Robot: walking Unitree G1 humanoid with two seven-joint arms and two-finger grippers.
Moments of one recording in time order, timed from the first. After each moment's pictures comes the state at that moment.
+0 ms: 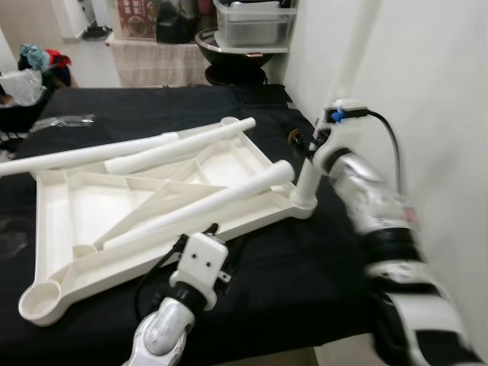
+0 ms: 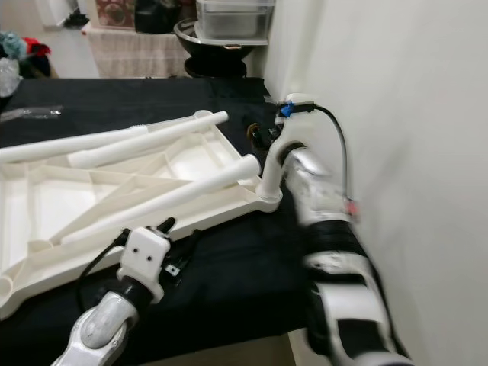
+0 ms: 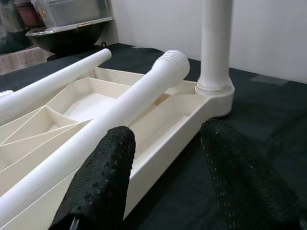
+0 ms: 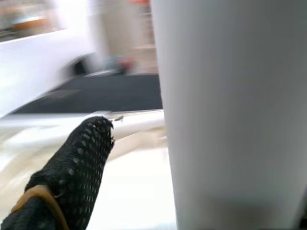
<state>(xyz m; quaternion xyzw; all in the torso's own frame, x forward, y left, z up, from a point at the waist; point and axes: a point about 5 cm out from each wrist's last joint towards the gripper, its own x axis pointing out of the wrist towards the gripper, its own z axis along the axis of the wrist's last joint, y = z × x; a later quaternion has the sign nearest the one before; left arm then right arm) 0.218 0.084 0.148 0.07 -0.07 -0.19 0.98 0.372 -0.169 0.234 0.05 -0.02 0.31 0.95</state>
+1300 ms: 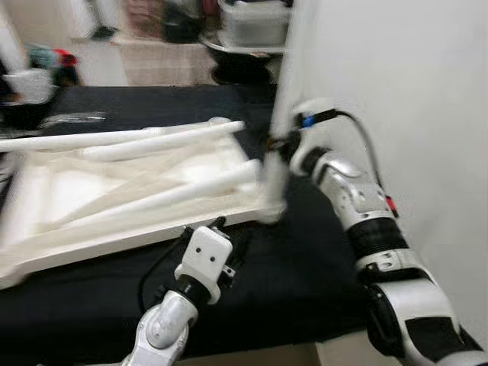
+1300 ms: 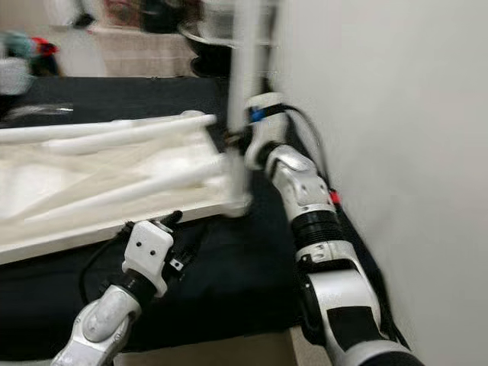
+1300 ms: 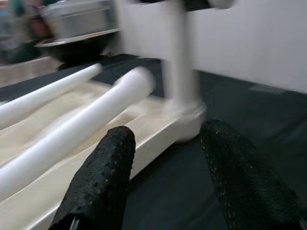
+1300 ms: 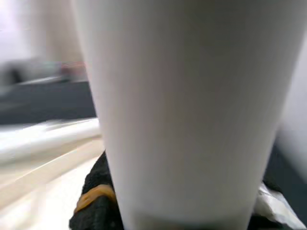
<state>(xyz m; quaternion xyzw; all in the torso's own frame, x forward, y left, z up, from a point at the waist) 0.220 0.079 0.152 0.07 -0.08 -0.20 0.97 0.402 -0.178 0.227 0.04 -0.01 -0.02 1.00</state>
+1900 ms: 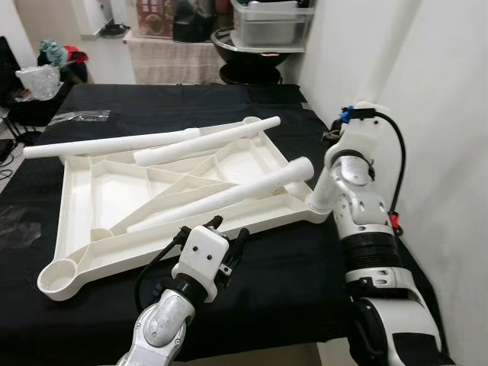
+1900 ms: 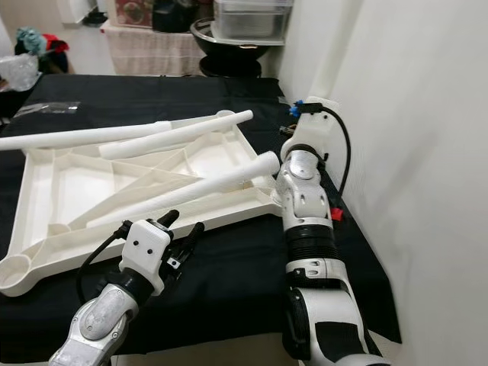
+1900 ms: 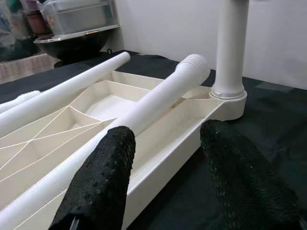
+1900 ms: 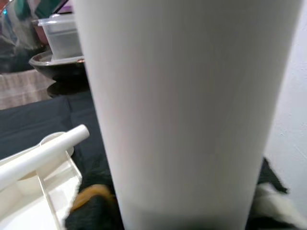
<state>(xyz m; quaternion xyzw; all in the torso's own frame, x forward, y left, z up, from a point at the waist) 0.221 0.080 0.154 0.07 -0.09 -0.20 0.97 0.387 -0.165 0.226 0.05 -0.04 -0.17 0.98</state>
